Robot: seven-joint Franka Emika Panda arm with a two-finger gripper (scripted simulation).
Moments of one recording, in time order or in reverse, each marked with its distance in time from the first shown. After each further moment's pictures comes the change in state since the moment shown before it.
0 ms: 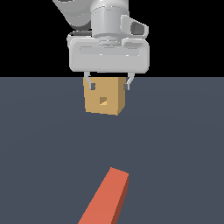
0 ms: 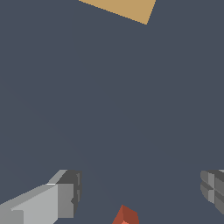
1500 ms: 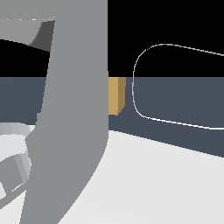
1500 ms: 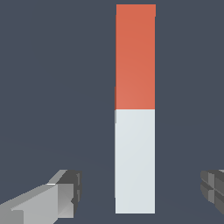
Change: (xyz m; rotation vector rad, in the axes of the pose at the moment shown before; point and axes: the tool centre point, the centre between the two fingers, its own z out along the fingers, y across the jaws) arm -0.283 -0.050 0.102 -0.020 0.006 0.470
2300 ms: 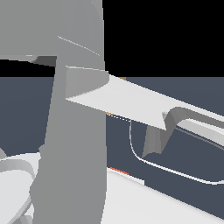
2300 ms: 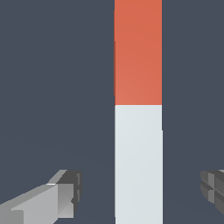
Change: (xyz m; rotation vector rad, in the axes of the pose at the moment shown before) arm -0.003 0.001 0.018 -0.002 0.002 0.006
